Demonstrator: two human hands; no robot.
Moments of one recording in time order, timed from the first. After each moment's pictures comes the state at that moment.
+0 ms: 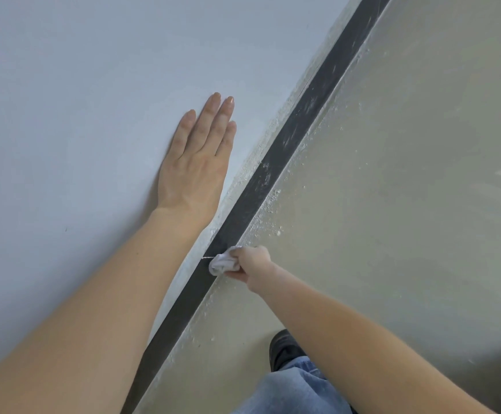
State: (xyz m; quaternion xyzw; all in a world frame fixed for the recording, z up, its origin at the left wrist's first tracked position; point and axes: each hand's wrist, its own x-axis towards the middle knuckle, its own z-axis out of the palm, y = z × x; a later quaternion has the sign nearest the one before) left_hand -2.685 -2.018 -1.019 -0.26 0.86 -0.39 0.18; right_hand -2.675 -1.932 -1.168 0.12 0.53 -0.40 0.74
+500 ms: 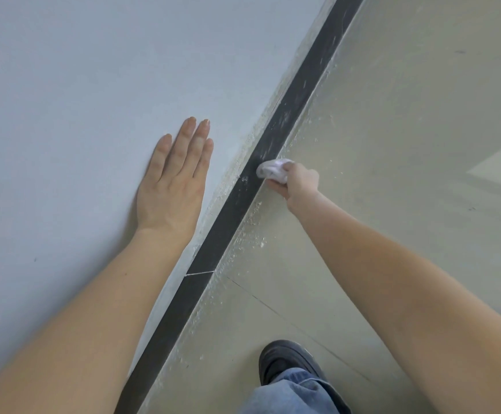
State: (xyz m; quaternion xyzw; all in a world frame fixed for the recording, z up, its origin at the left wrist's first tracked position) left_hand -2.684 -2.021 -1.029 -0.24 0.84 -0.44 0.22; right_hand -2.841 -1.970 -1.146 0.20 0.54 -0.60 0.55
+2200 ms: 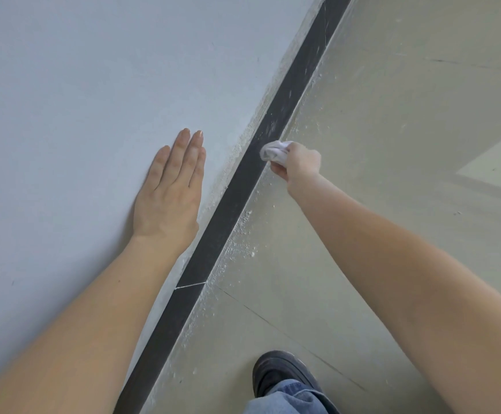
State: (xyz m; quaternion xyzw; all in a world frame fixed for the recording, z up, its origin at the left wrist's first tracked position) left_hand -2.702 -2.019 -1.030 -0.24 0.86 -0.39 0.23; right_hand -2.881 -1.989 -1.155 0.22 0.55 -0.64 0.49
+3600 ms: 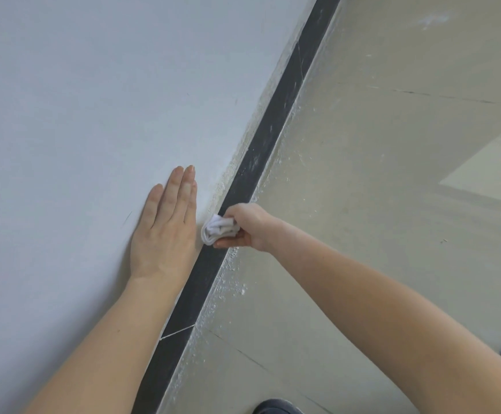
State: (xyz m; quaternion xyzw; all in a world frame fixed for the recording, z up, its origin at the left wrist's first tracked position) left_hand -2.714 -2.031 -1.054 -0.22 0.87 -0.42 0.16; right_hand -2.849 -1.992 -1.136 -0.03 0.48 -0.47 0.74
